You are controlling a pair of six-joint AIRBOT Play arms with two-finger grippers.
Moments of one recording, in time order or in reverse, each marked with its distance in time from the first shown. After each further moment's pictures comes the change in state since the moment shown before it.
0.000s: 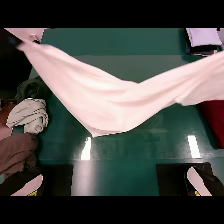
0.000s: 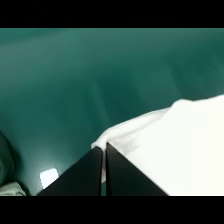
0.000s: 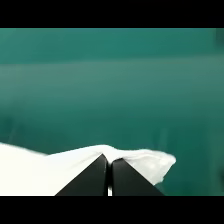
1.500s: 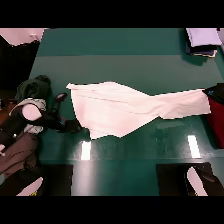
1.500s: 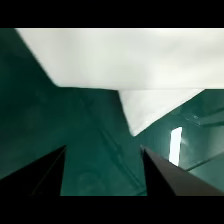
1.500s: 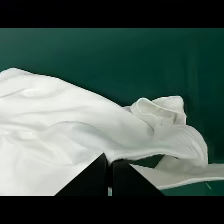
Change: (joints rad) left arm -0.243 0.137 -1.099 -0.216 0.325 -0.187; right arm 0.000 0.108 -0.578 0.005 -0.193 0.004
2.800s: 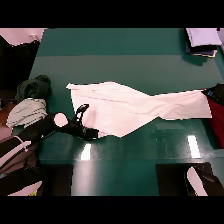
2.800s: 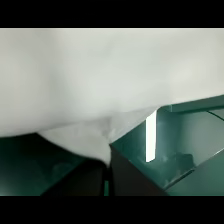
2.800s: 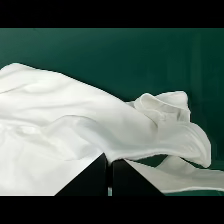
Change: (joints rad) left arm -0.207 -0.225 -0.018 -0.167 0.171 0.044; right arm 0.000 0.000 0.000 0.006 0.022 0.000
